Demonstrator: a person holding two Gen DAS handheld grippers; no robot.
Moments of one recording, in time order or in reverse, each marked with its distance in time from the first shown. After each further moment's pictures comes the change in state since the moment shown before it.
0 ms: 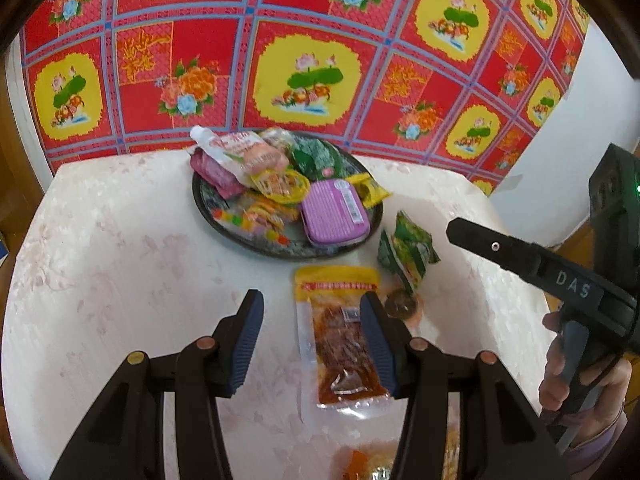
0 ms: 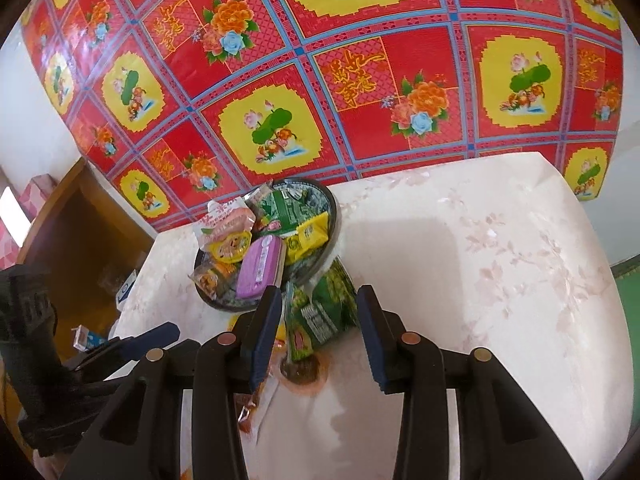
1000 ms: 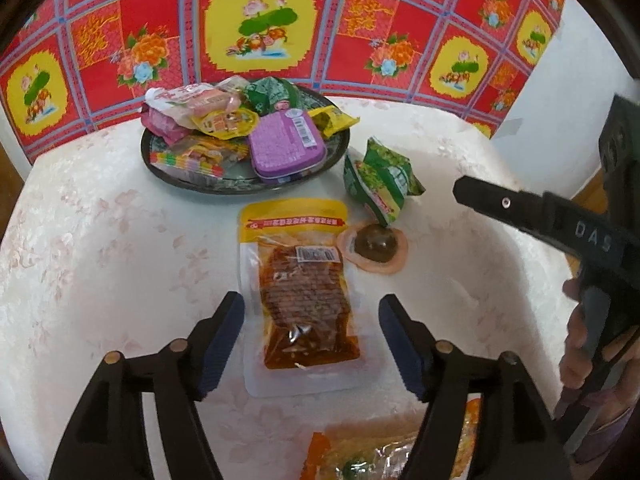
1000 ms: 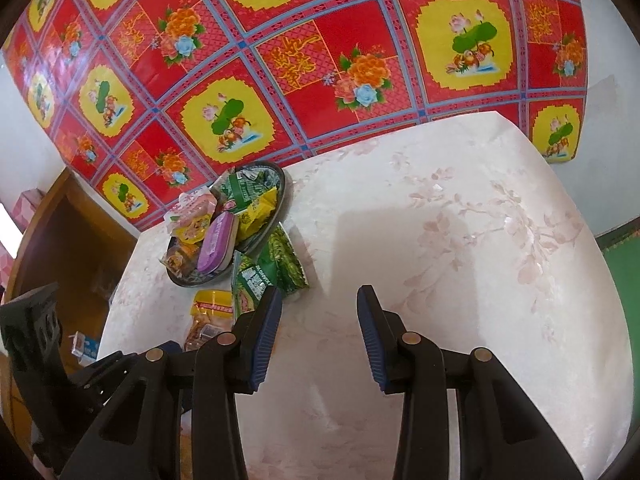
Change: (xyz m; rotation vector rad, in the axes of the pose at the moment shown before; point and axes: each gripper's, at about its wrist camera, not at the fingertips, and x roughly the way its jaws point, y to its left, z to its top) left arm 0.030 -0.038 -0.025 0.112 0.109 0.059; right arm -0.007 -0.041 -0.022 0.082 0.015 -0.024
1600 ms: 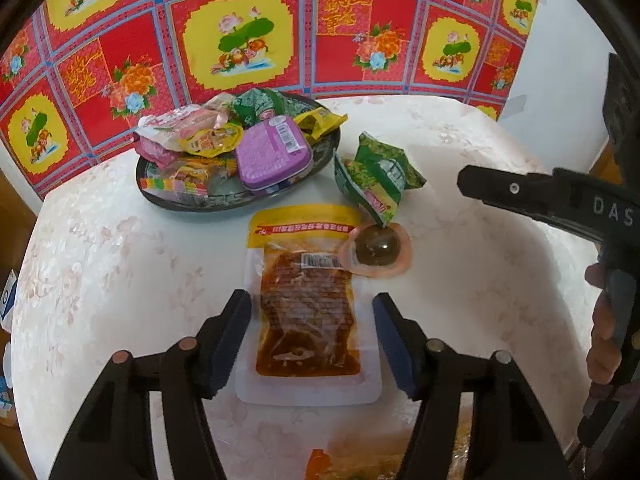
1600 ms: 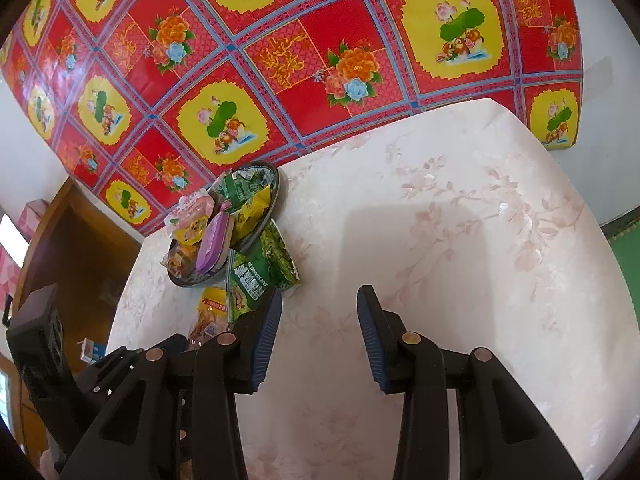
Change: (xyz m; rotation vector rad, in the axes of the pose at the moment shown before) left arm 0.006 -0.016 0.001 0.105 -0.041 0.087; right arm 0.000 -0.010 -0.004 0.036 0.001 0.032
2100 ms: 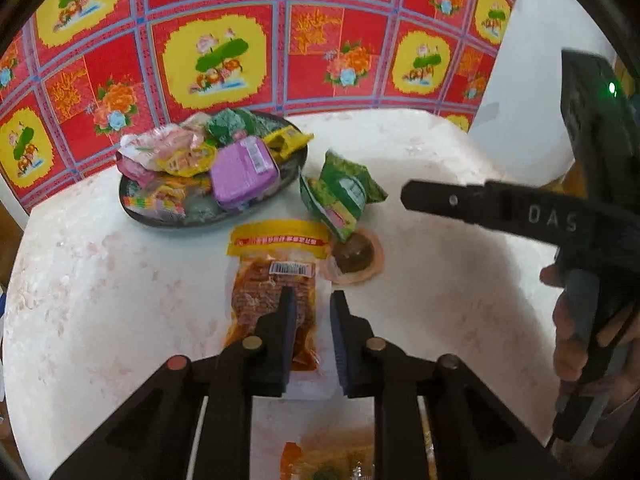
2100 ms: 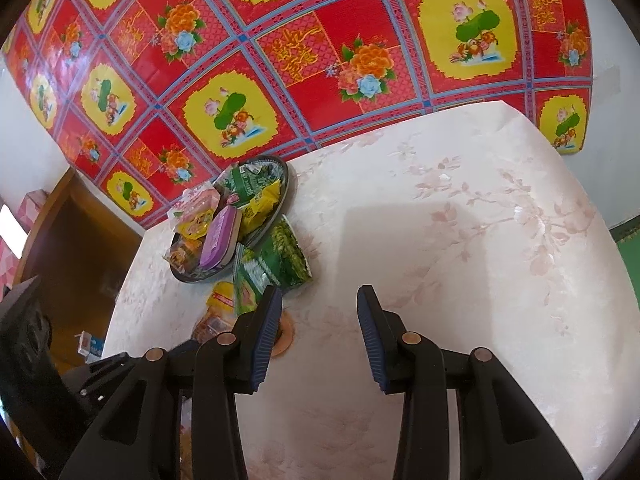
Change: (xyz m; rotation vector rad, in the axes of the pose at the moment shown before) left arm -0.009 -0.010 -0.006 0.013 -0.036 -0.083; right arm 0.006 0.010 0.001 -0.030 0.016 0.000
